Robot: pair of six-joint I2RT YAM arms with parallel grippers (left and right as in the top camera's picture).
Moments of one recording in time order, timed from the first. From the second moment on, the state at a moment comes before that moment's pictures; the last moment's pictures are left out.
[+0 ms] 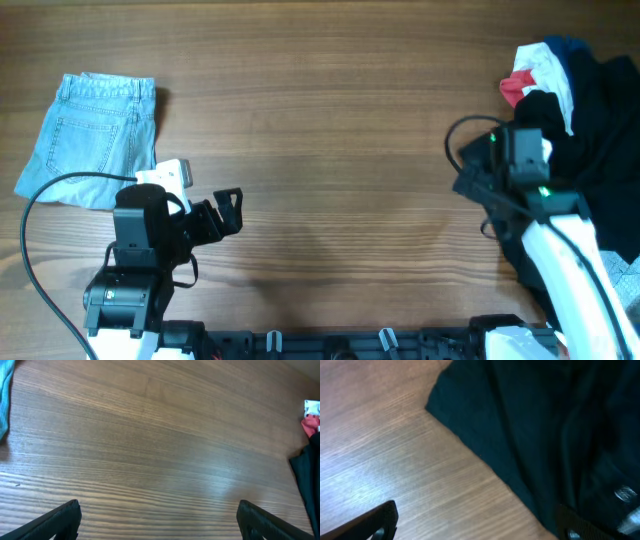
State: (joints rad) left arm -0.05 0.72 0.66 -0.72 0.21 -0.38; right arm 0.07 1.21 0.89 -0.87 0.27 0.48
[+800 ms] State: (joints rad) left arm -0.05 0.72 0.66 -0.72 0.21 -0.38; right arm -0.12 1.74 0.91 -0.48 0.27 0.45
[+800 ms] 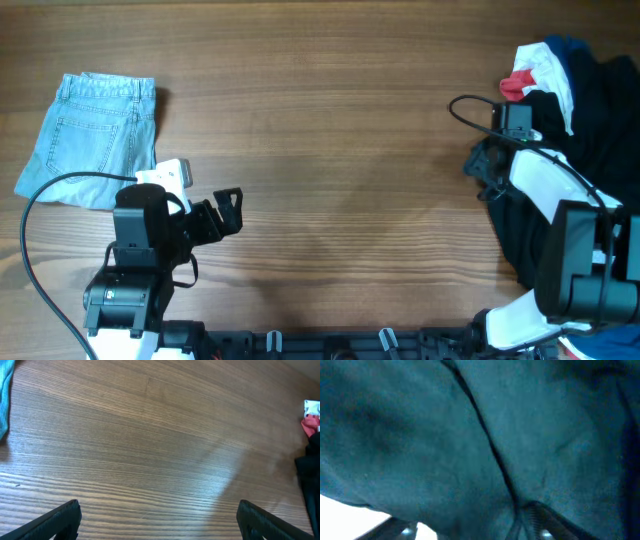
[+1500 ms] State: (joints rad) left arm -0.05 0.72 0.66 -0.71 0.21 -0.38; right arm -0.03 1.06 1.08 -0.70 -0.03 0.26
